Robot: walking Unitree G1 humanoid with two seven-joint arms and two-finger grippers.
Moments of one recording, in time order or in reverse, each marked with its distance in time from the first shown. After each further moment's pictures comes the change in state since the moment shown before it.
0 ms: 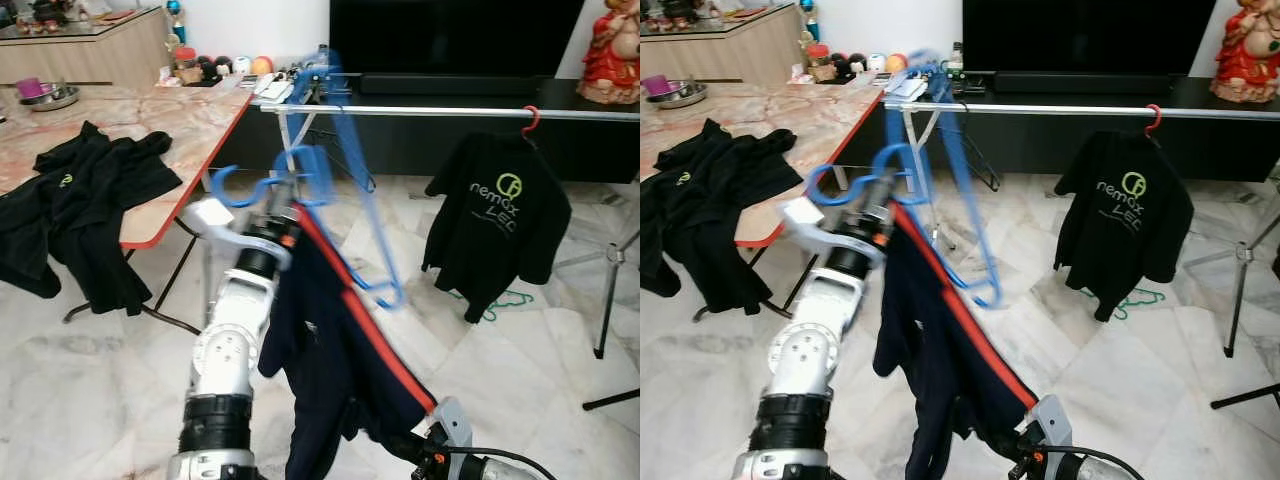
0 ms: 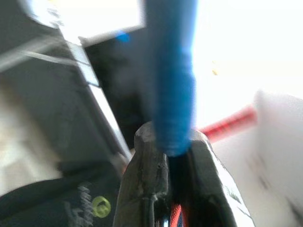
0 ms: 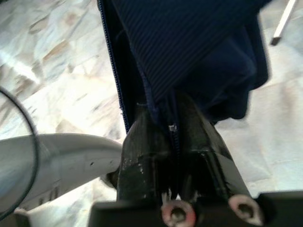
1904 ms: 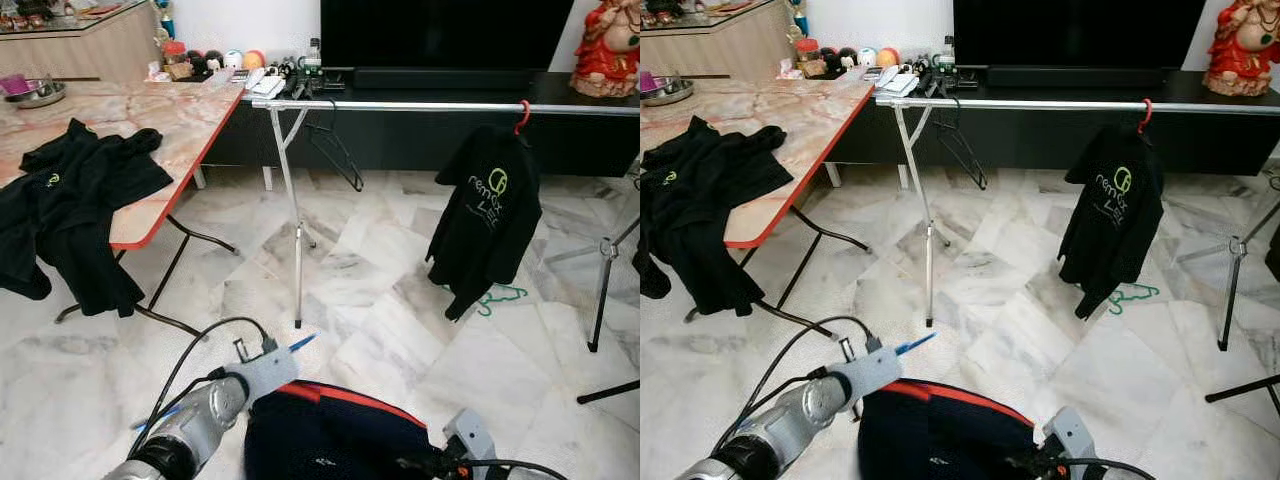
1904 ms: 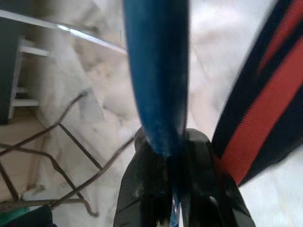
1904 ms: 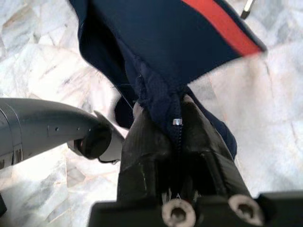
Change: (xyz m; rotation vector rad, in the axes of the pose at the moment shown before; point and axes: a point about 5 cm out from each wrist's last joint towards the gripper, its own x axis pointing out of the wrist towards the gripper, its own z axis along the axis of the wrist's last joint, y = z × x) left arm -0.107 0.168 -0.023 2.150 1.323 -0.200; right arm -0.028 -0.020 -0.004 -0.074 0.100 -0.108
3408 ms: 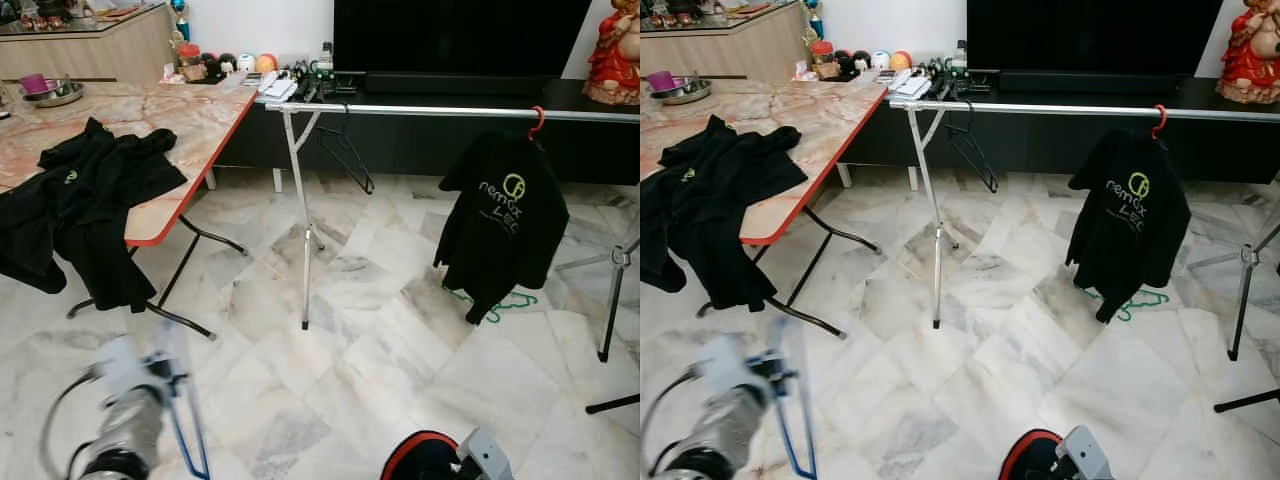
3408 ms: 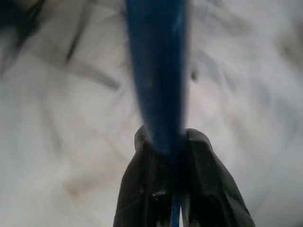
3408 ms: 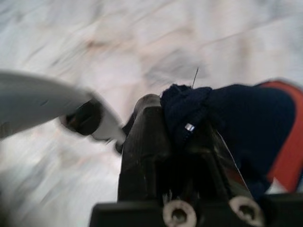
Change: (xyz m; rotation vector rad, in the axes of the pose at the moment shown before) left arm -0.019 0.032 -0.065 -1.094 -0.001 0.366; right arm -0.017 -0.002 -0.024 0.011 0.068 -0.092
